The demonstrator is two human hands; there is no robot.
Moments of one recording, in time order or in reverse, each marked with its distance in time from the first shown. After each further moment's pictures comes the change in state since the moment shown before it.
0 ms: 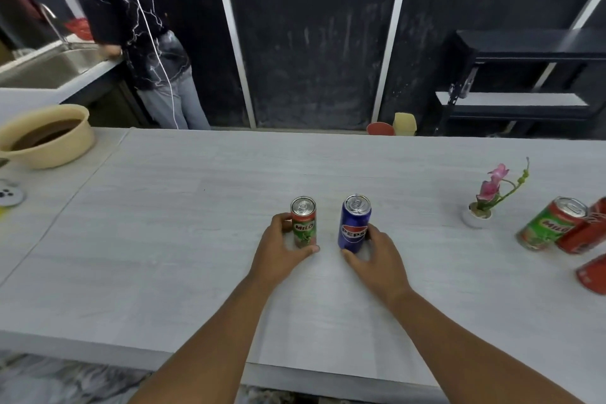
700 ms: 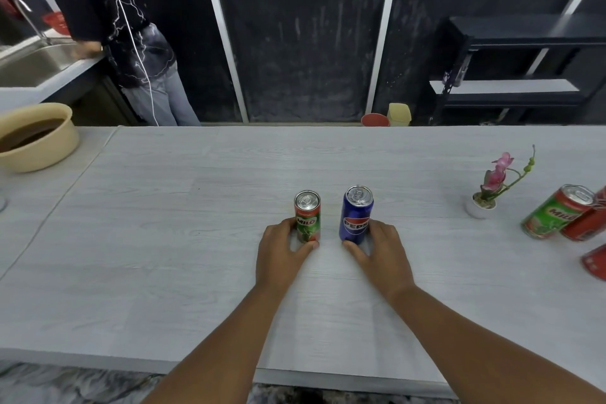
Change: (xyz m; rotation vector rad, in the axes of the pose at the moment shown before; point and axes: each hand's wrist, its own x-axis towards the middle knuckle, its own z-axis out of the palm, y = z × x) left_hand 0.004 -0.018 0.016 0.198 0.147 0.130; right_hand 0.006 0.004 0.011 -0.218 0.115 -0.120
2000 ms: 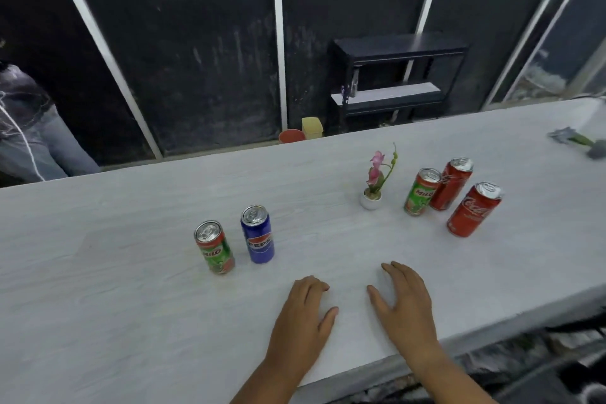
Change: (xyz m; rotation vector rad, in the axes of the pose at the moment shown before) left_hand -0.117 0.097 0.105 0.115 -0.390 0.440; right_hand -0.137 0.080 -0.126 -0.181 0.218 0.402
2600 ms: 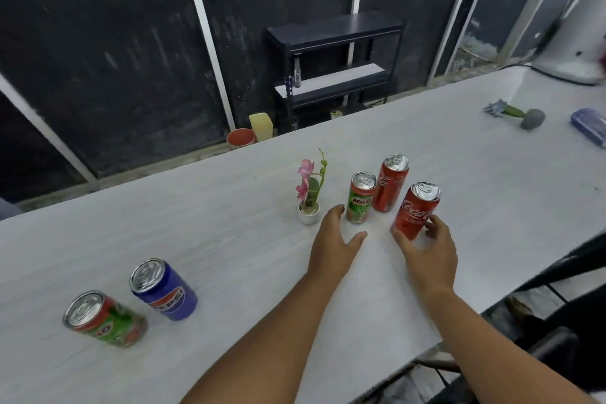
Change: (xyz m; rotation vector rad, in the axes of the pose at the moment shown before) left_hand 0.229 0.135 0.112 -0.356 -0.163 -0.116; right_hand 0.144 0.131 -0.074 0.342 0.349 0.502
